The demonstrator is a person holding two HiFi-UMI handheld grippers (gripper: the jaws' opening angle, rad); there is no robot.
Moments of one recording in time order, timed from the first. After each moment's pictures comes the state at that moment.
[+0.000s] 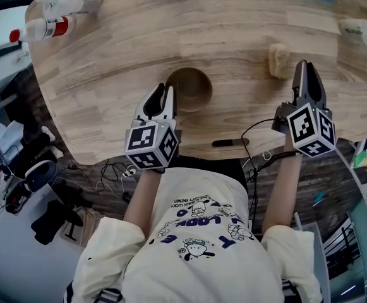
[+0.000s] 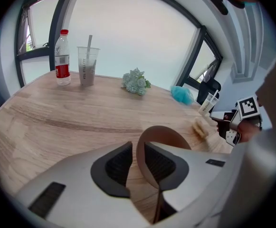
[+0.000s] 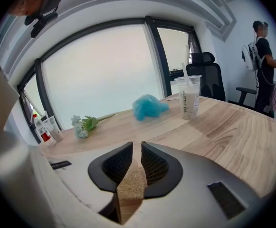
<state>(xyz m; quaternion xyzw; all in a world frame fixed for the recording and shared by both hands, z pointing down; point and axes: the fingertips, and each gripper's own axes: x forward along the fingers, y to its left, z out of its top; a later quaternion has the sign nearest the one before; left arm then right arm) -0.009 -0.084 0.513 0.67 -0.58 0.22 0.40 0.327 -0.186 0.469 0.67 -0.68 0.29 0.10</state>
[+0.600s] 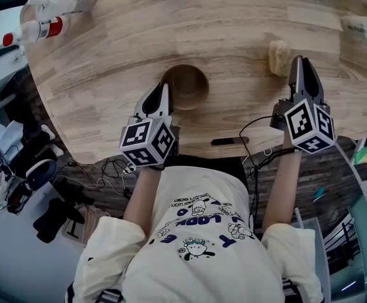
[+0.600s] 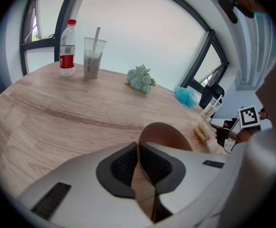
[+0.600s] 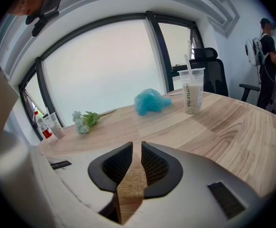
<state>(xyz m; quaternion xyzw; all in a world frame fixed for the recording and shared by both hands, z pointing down) -0.012 -0.084 0.524 0.65 -0.58 0.21 0.44 0.319 -0.187 0.486 0.65 -0.69 0.30 0.11</state>
